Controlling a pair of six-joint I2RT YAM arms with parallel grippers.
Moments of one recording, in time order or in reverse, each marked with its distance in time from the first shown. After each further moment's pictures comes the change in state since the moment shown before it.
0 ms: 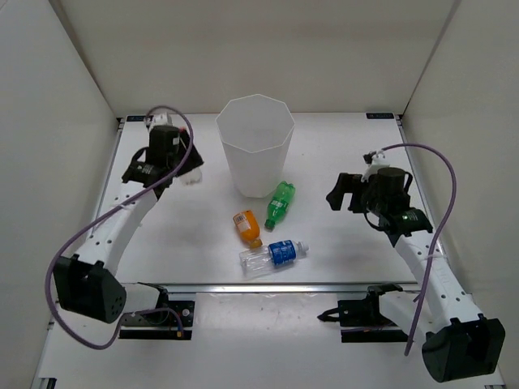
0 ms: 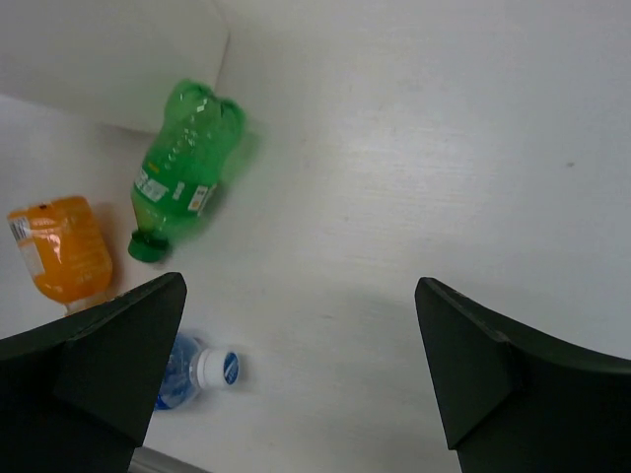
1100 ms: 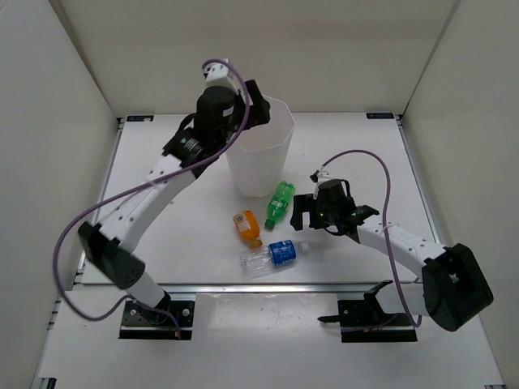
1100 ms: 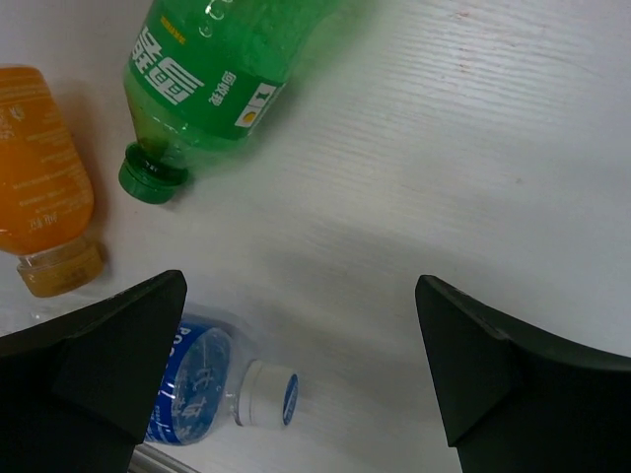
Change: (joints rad) left arm -0.391 0.317 0.675 0.178 -0.137 0.072; right arm 0.380 0.309 -0.140 0.221 0.144 0.119
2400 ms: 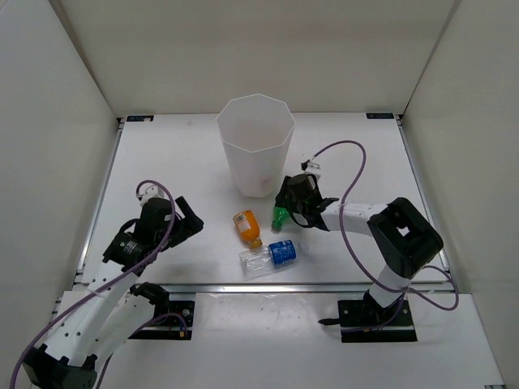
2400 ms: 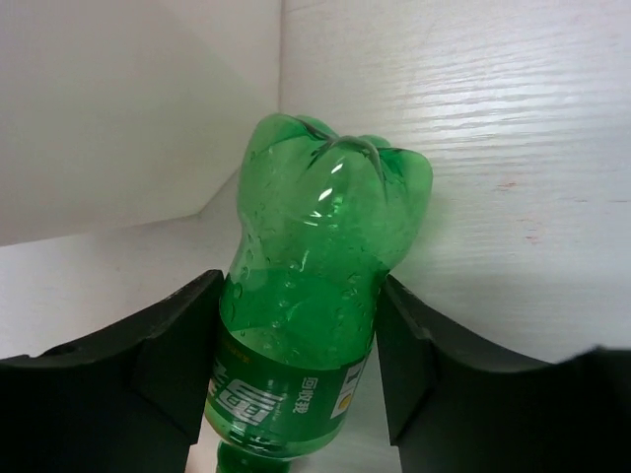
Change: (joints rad) left arm 0.211 -0.946 -1.088 -0.436 0.126 -0.311; right arm 0.125 0.452 0.155 0.391 0.348 0.396
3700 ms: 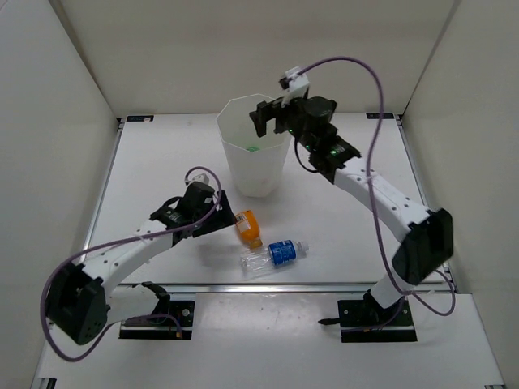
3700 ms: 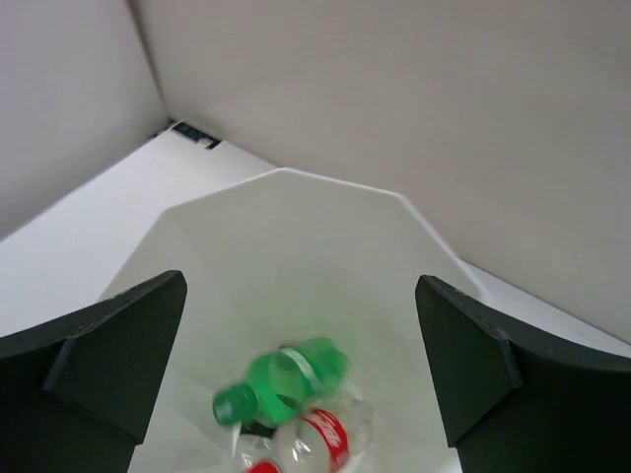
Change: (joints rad) left arm -0.143 0.418 0.007 0.319 0.115 0.027; right arm -0.039 -0.024 0.718 -0.058 -0.303 -0.745
